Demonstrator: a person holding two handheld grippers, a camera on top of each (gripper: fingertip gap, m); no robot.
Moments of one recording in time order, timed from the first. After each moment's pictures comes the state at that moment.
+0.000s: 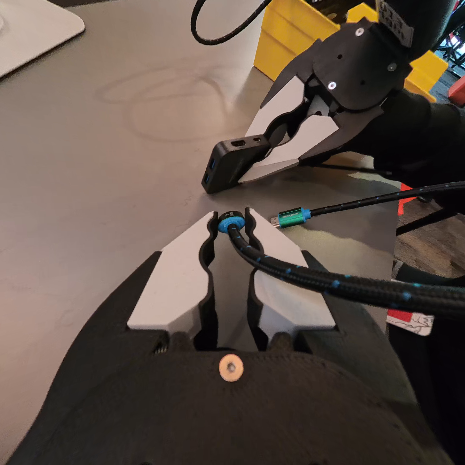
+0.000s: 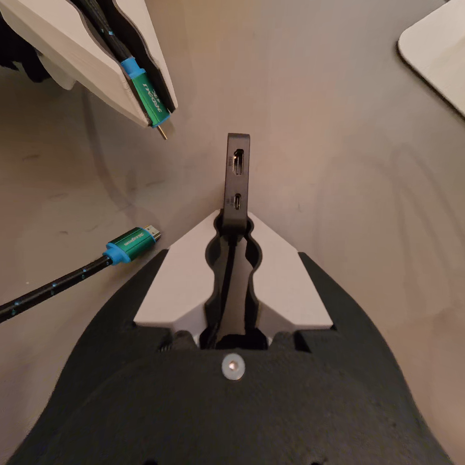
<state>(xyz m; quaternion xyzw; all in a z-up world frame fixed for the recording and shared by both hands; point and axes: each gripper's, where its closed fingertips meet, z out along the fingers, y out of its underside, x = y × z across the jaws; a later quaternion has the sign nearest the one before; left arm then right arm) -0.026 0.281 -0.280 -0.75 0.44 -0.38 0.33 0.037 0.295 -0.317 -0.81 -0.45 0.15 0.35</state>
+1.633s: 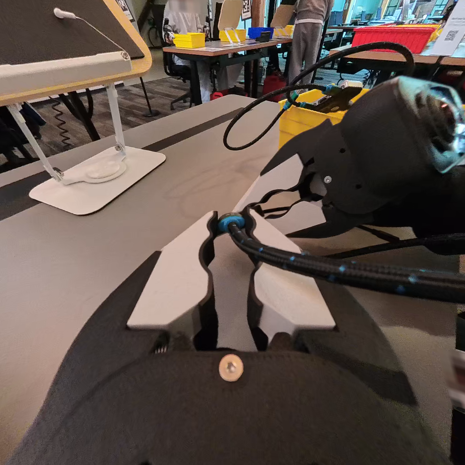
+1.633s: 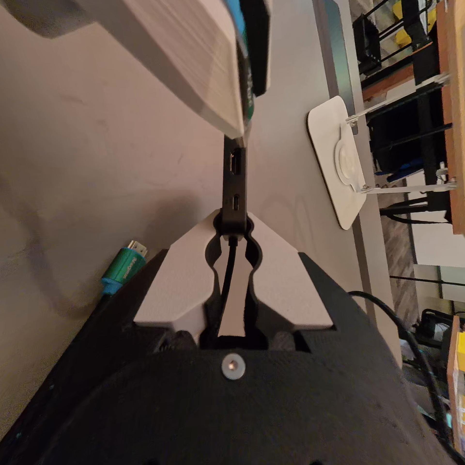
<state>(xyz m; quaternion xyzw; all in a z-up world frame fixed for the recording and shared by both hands) -0.017 0.288 -0.217 -0.68 0.41 -0.31 0.53 0.022 0.315 -0.287 -0.73 -0.53 -0.13 0.41</state>
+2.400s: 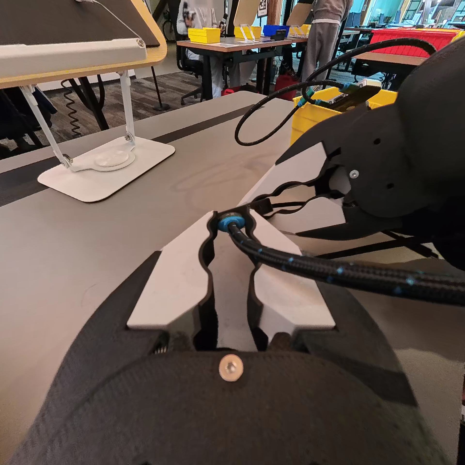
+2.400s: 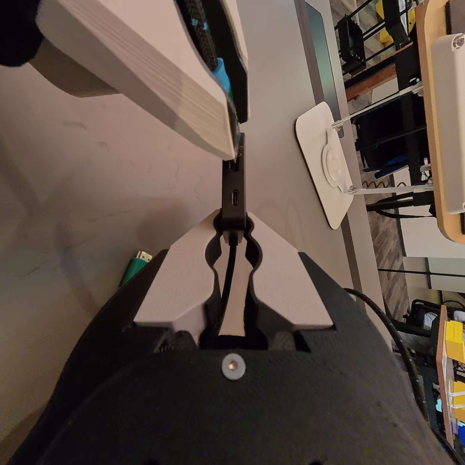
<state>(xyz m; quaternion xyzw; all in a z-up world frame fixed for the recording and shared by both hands) -0.022 0.295 -0.224 -0.69 0.38 -0.30 0.53 0.014 0.314 -0.274 -0.73 -0.52 -0.14 0.42</state>
